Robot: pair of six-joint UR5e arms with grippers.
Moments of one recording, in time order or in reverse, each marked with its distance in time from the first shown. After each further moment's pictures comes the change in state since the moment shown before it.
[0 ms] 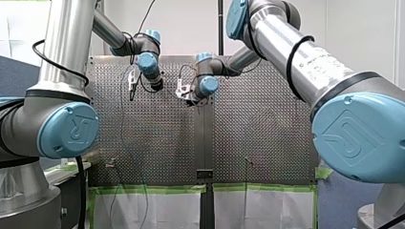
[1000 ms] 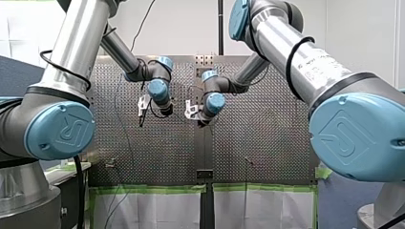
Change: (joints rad) left arm -0.095 -0.165 -0.096 0.160 -0.051 -0.043; right arm -0.035 0.000 0.221 -0.067 0.084 -0.031
